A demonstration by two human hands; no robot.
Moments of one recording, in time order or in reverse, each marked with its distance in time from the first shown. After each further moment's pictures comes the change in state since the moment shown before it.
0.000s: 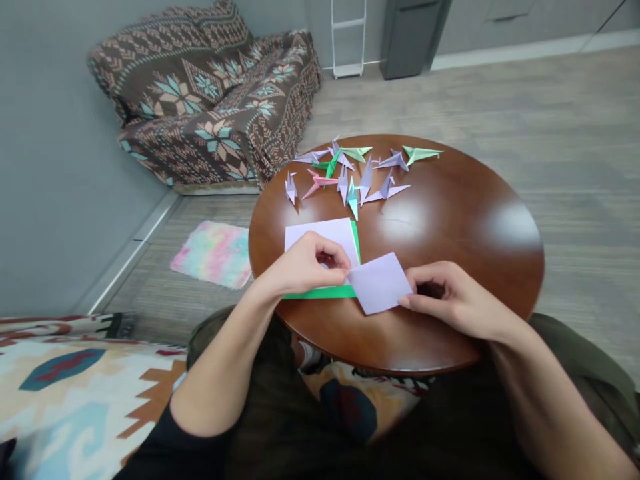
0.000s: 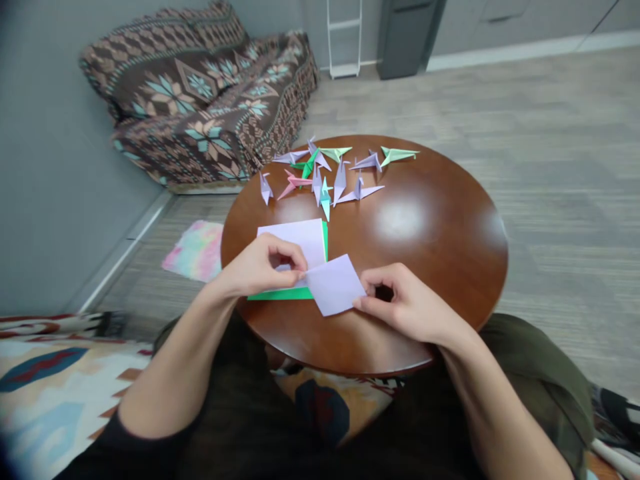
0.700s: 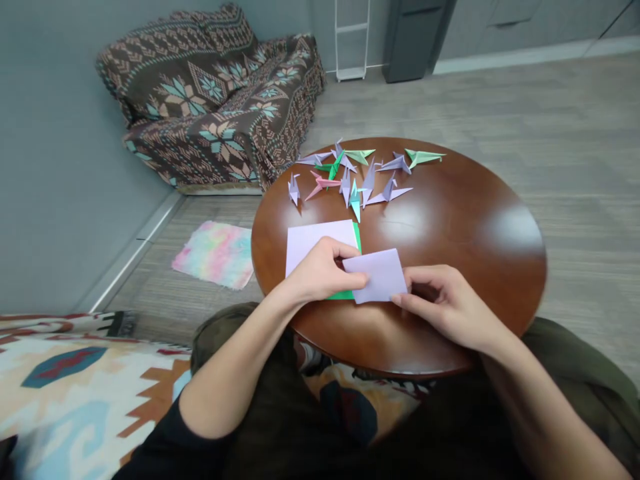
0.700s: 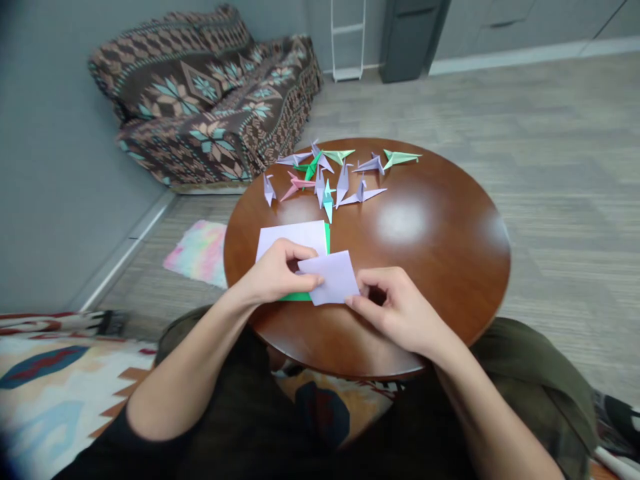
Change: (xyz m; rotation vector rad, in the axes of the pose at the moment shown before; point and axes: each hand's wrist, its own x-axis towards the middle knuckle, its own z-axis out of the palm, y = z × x) left_hand 0.004 0.004 0.023 -0.097 0.012 -0.072; right_hand 0.002 -0.011 0.018 -0.041 0.146 -0.015
